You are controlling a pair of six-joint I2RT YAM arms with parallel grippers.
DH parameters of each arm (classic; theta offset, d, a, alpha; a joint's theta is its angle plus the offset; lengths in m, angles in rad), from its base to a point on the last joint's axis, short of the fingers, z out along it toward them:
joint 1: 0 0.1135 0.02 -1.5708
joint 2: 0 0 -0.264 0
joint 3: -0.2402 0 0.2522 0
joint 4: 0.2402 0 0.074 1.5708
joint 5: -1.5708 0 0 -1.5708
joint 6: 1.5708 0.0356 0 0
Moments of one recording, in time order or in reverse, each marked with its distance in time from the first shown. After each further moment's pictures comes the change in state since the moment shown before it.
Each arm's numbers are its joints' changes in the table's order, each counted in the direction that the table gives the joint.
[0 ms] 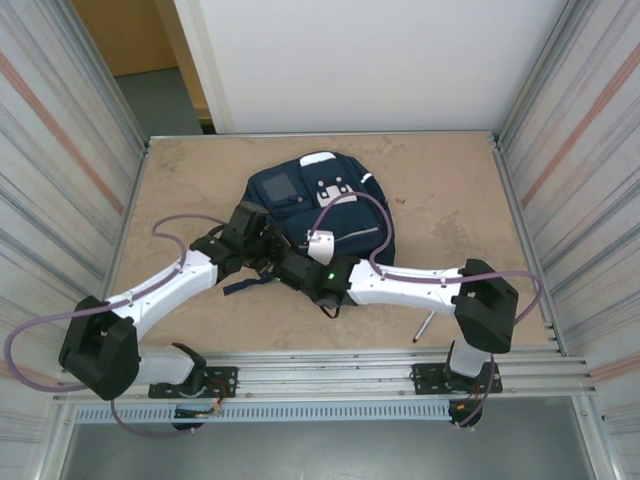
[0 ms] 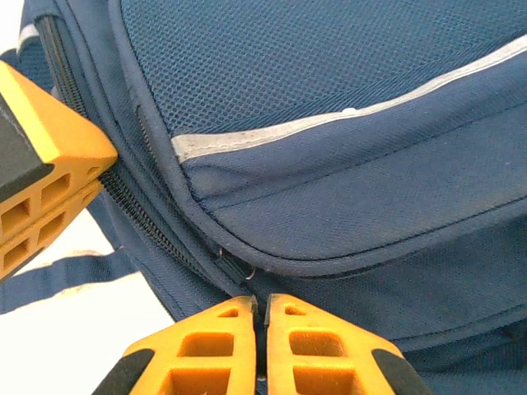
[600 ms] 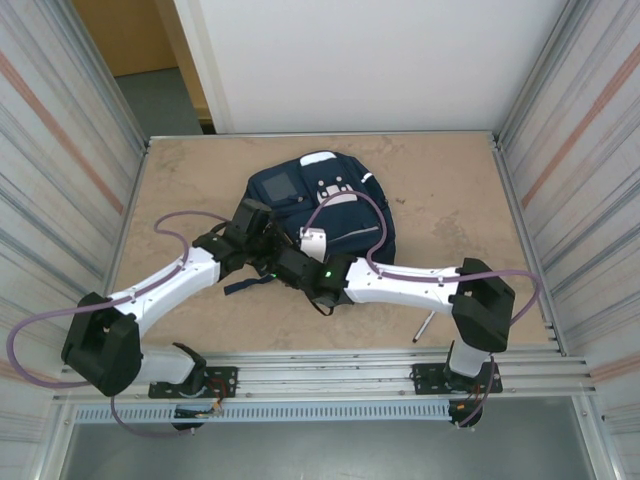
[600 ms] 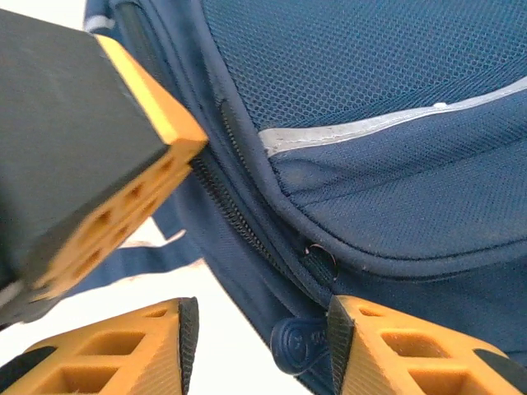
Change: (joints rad) left arm -0.018 0.028 -0.032 0.006 0.013 0.000; right arm -0.001 0.047 -0.053 -0.045 0.054 -0.026
